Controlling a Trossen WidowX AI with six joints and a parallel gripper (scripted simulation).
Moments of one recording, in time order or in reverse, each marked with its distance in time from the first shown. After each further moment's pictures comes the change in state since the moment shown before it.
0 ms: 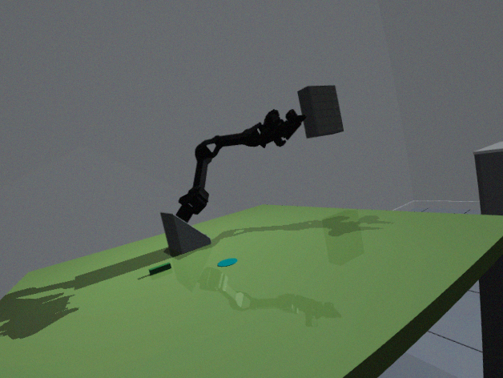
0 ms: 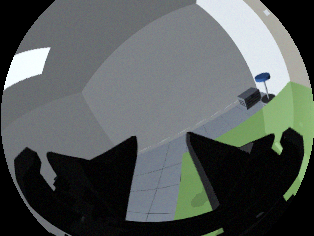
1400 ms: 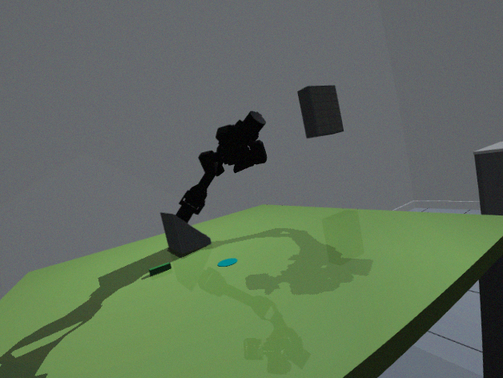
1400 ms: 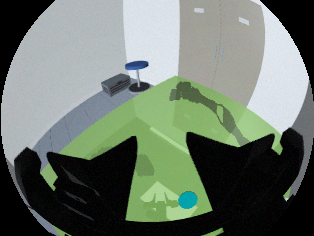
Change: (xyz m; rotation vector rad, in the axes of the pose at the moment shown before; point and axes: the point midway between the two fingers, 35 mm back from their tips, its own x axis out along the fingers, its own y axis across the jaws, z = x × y) arm 0.027 -0.399 0.098 -0.299 0.242 -1.158
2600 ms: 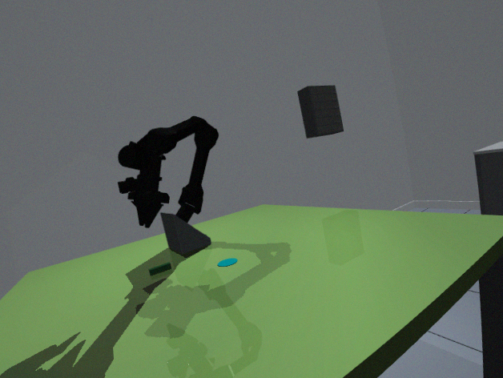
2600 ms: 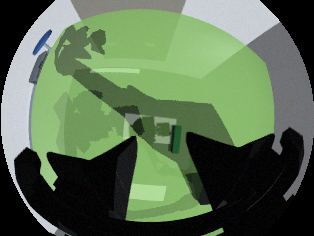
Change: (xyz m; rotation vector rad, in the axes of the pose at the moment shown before) arm 0.075 -0.267 -0.059 0.422 0.760 -0.442
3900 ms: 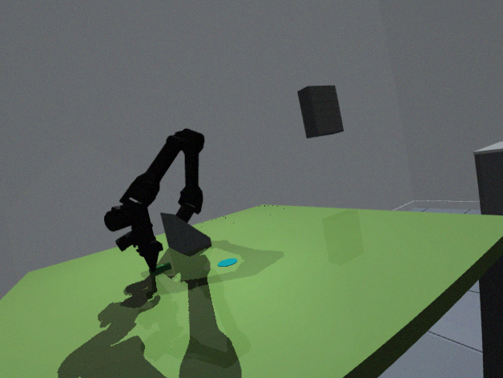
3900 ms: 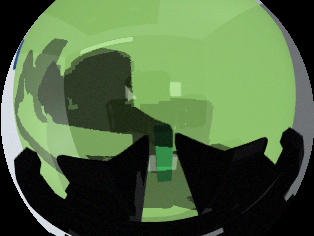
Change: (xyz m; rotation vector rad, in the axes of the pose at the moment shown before) arm 0.143 -0.047 -0.045 0.154 0.321 0.044
